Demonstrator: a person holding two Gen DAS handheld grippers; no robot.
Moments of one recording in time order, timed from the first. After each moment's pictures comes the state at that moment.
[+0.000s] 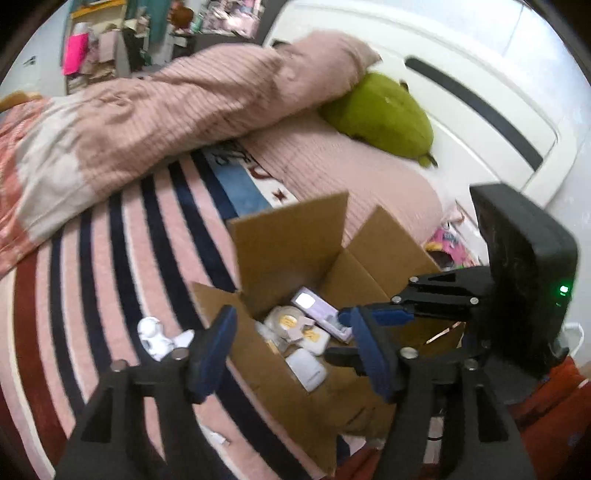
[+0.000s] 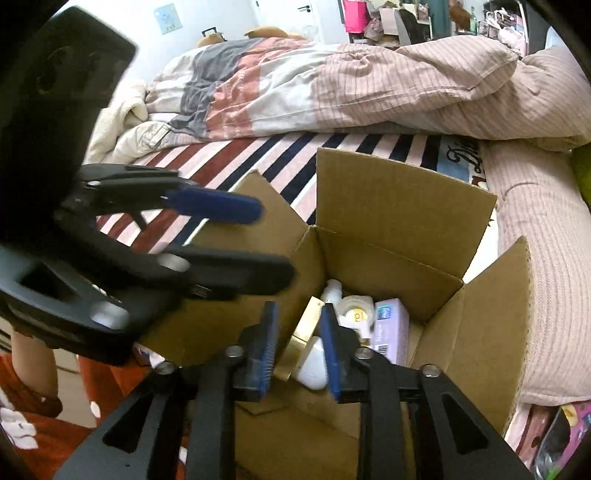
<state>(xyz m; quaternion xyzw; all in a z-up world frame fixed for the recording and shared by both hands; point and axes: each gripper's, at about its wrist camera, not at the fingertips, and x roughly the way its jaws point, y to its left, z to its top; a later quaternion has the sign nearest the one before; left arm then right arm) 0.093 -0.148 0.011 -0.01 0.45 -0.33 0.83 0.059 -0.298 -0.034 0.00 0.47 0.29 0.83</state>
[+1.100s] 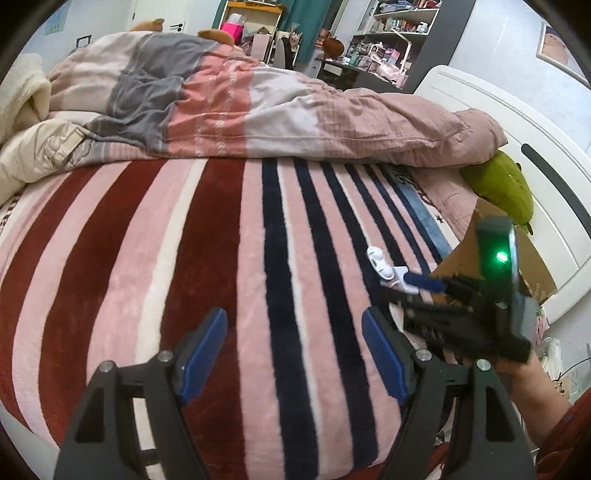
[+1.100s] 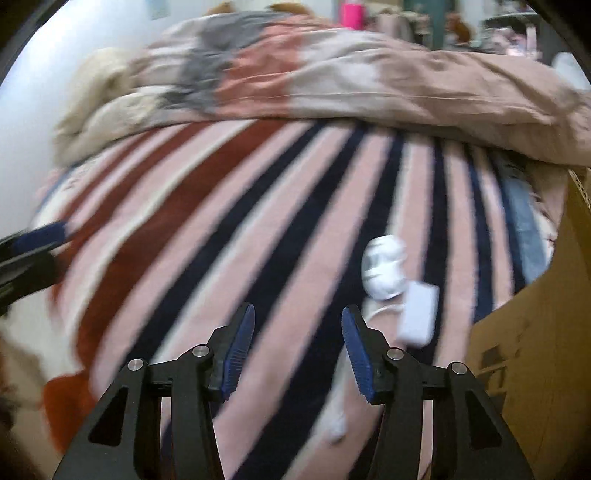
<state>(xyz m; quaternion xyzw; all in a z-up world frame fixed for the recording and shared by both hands) 0.013 0.106 -0.072 -0.11 0.42 -0.12 0.89 0.075 -0.099 -0.109 -0.05 0.45 0.21 0.86</state>
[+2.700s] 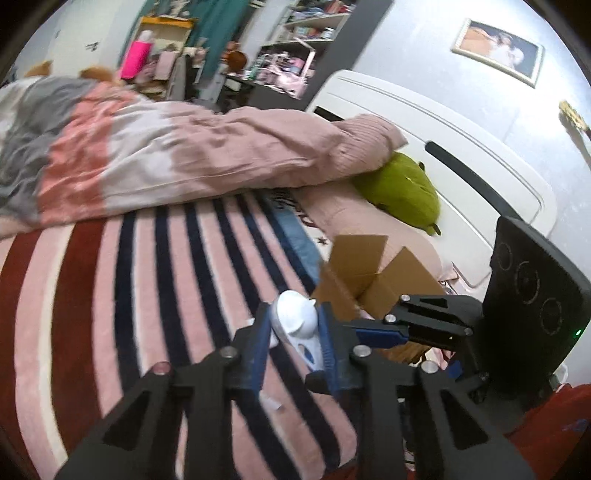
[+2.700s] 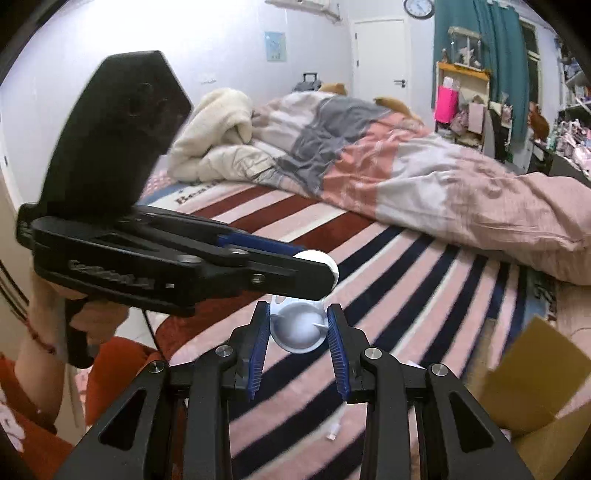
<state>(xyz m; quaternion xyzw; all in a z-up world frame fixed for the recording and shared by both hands) 0.049 -0.015 0.014 -0.12 0.37 -0.31 0.87 0.005 -0.146 0.006 -0.08 0.30 0.41 0.86</state>
